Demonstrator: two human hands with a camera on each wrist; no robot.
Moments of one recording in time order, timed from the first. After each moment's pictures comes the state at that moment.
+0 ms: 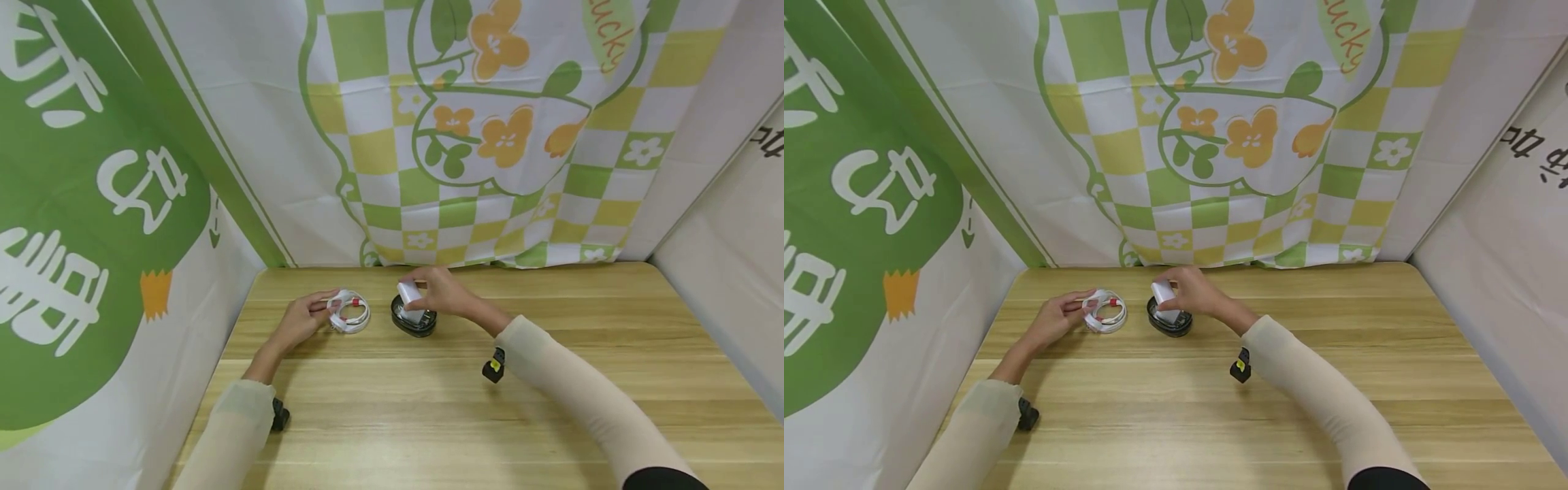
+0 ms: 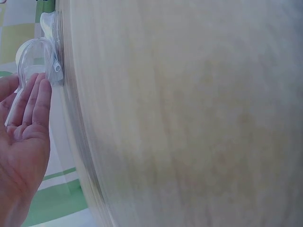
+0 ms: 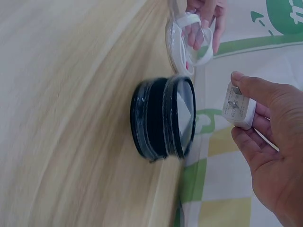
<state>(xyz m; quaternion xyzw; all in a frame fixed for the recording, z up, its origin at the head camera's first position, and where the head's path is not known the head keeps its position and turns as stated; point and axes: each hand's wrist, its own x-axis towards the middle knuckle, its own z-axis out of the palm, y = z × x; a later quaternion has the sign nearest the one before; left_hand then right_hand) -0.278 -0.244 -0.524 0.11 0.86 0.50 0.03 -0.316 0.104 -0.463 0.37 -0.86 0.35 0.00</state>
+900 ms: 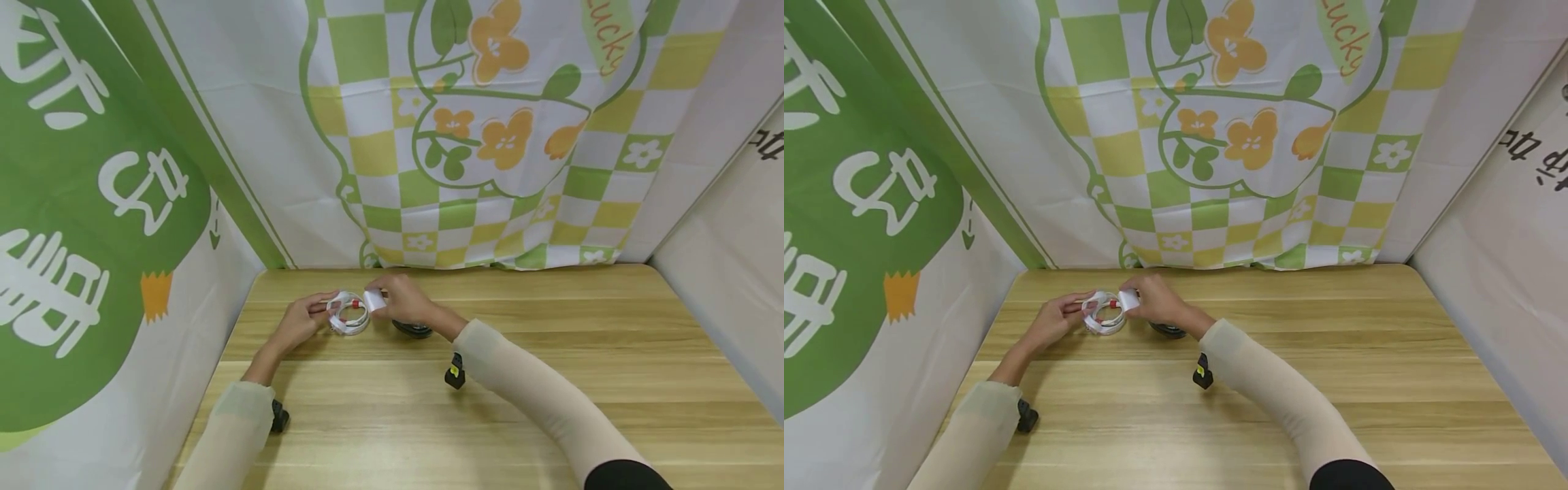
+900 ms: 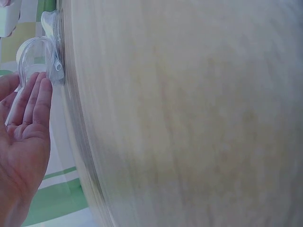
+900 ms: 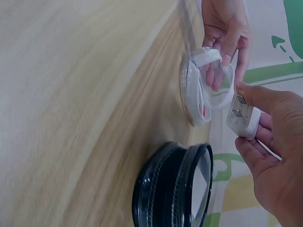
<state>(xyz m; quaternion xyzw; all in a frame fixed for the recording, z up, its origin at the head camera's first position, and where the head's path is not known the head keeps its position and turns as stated) -0.278 -0.246 -0.523 0.11 0.85 0.52 0.03 -0.314 0.032 -0.477 0.38 -0.87 0.30 0.04</state>
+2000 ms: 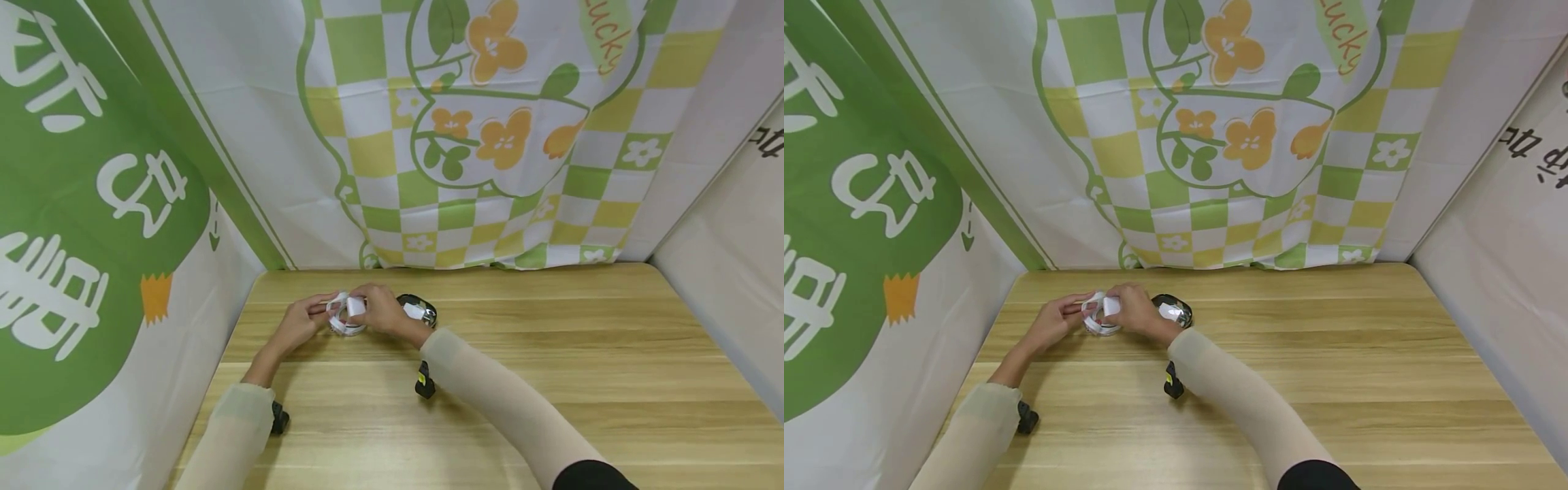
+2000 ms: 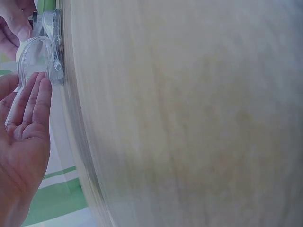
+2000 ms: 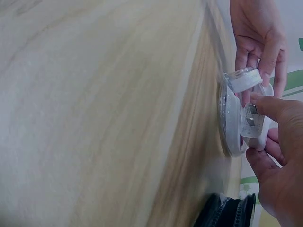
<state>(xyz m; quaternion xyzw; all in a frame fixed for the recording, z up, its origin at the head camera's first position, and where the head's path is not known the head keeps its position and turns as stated) -0.278 -0.246 -0.524 0.11 0.85 0.52 0.04 -0.313 -0.018 -0.510 0.30 -0.90 0.33 0.02</state>
